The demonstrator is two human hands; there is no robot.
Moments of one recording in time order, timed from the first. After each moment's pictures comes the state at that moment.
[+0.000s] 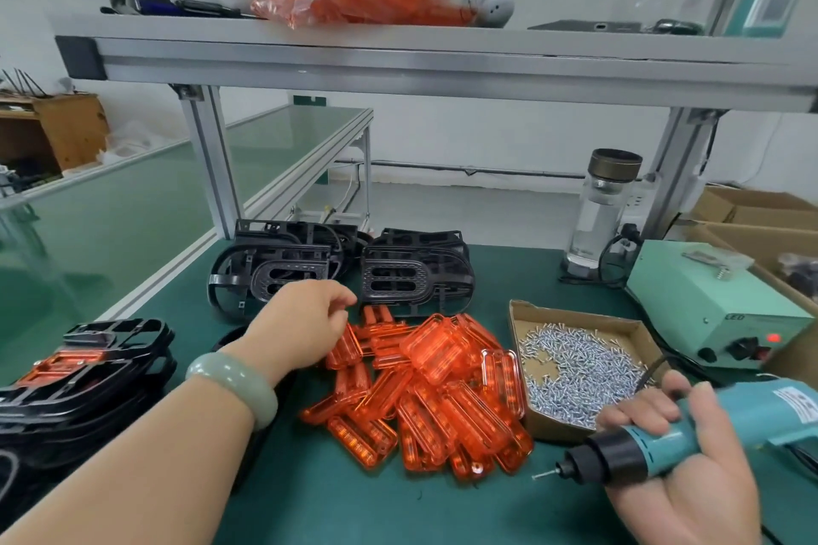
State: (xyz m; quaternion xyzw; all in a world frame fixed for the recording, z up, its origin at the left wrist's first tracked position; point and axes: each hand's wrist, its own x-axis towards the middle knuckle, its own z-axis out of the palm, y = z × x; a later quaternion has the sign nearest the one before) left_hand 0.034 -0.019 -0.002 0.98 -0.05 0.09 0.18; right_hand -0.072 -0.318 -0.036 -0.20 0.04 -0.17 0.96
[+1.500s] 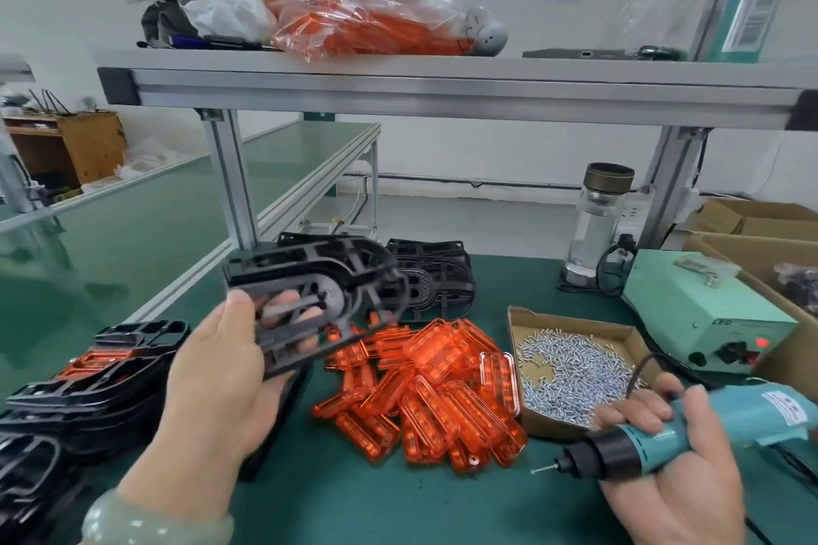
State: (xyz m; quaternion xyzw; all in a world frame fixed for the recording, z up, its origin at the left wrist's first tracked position) left_hand -0.058 -0.026 0.026 0.49 0.15 0.20 0.83; right_hand -0.075 -0.322 -0.040 -0.18 0.03 -0.18 0.97
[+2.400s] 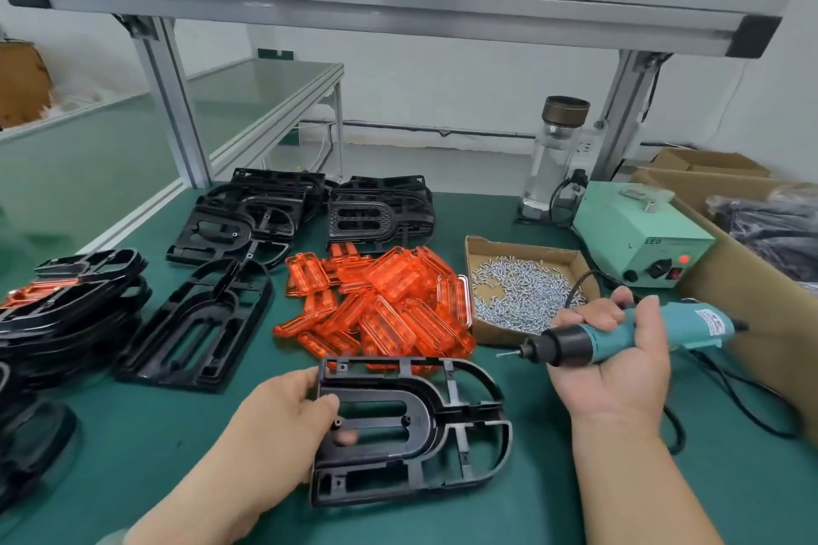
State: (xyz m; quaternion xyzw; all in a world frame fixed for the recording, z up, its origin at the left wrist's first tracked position) left_hand -0.139 -0.066 -0.038 0.82 0.08 -0.14 0.55; right_hand -0.086 -0.330 -0.037 -0.14 0.05 -0.20 0.97
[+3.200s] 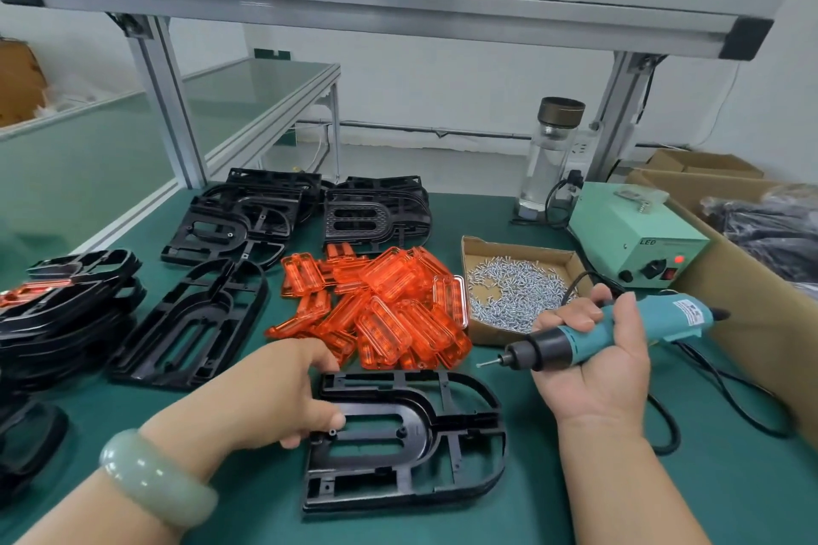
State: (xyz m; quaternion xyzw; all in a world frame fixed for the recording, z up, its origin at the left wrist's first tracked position) left_hand -0.097 -0.050 -0.024 0.94 -0.05 -0.21 0.27; right_hand -0.085 -0.322 -0.038 -0.15 0.01 -0.16 0.97
